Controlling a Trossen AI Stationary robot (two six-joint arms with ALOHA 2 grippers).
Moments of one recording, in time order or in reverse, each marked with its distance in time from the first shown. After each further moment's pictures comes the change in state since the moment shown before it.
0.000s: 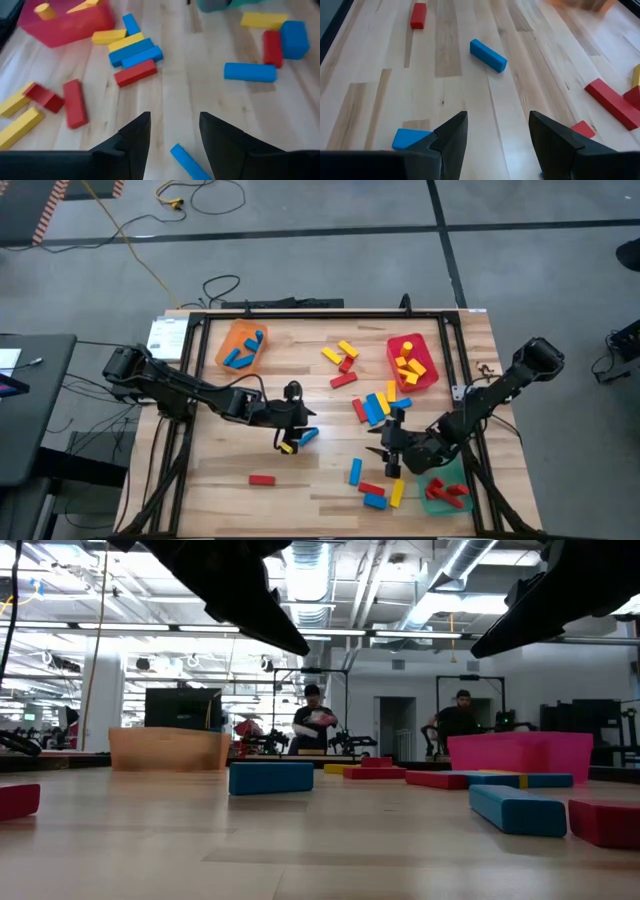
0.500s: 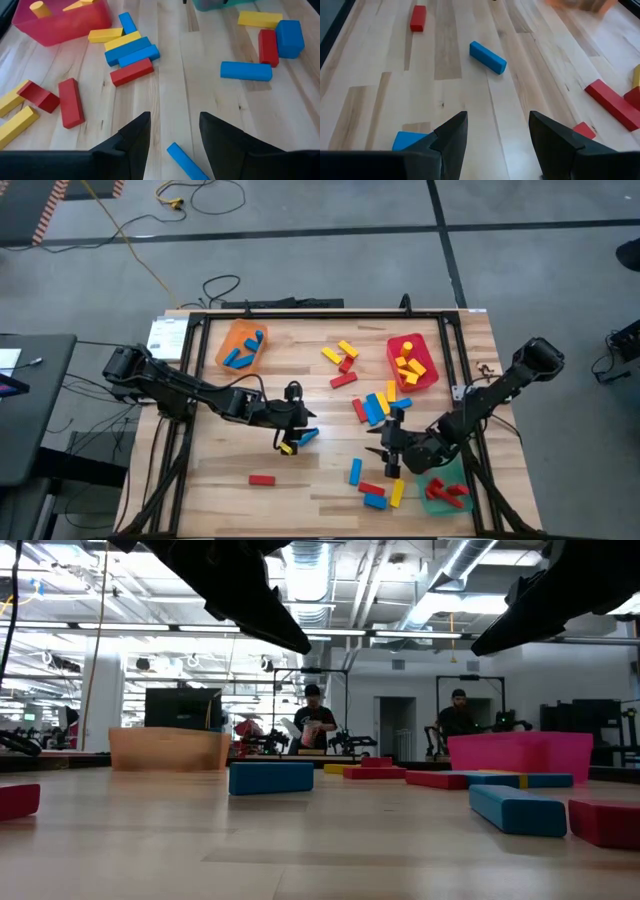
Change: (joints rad) left arm 0.000 0.000 0.000 -0.003 0.019 -0.006; right arm -0.006 0.000 0.000 0.010 -0.001 0.000
